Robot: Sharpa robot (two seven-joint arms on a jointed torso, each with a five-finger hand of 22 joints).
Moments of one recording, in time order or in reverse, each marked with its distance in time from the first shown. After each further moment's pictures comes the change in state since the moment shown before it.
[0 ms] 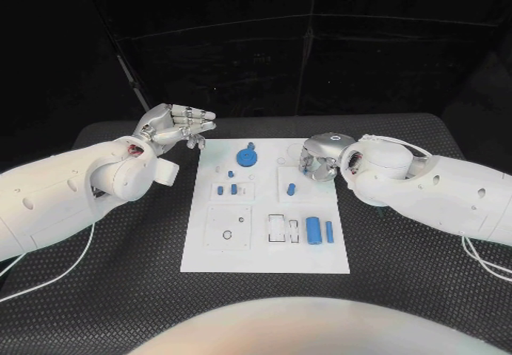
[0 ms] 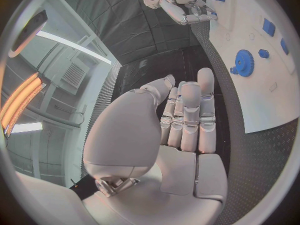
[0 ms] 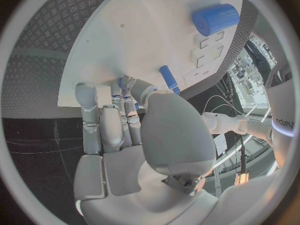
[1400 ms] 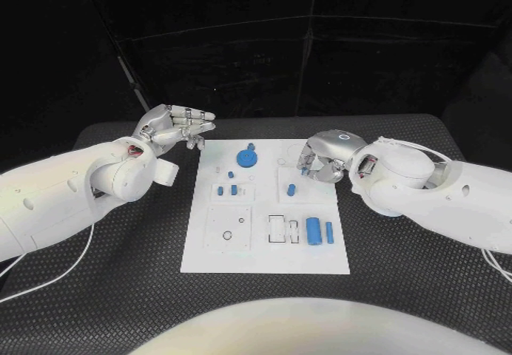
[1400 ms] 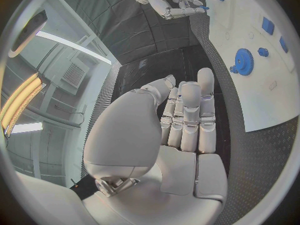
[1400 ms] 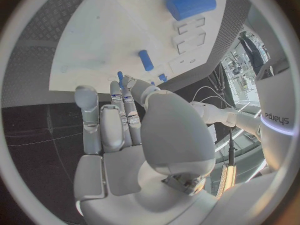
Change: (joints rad) left arm -0.001 0.000 0.000 -0.006 0.000 0.001 0.002; left_hand 0.004 0.004 0.000 -0.006 0.000 0.000 0.000 0.000 0.000 -0.004 0.004 0.004 0.000 0.000 0.000 0.000 -0.003 0.000 0.000 0.000 0.000 -0.001; right arm -0.003 -0.106 0.018 0.201 0.014 -0.104 -0.002; right_hand -0.001 0.014 -0.007 0.001 0.012 0.012 -0.005 0.000 0.003 0.016 -0.009 0.004 0.001 0.000 -0.007 0.015 0.025 0.000 0.012 -0.012 0.023 0.035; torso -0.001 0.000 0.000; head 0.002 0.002
